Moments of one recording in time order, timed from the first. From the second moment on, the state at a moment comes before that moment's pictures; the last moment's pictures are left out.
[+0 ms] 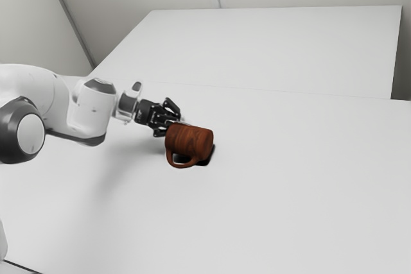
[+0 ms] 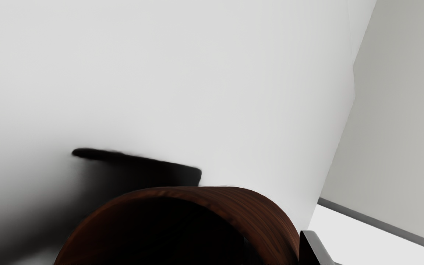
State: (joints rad) arm 0.10 0.43 0.12 -1.89 -1.24 1.92 0.43
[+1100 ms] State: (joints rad) arm -0.12 0.01 0.10 -2.25 -0.12 2.40 0.19
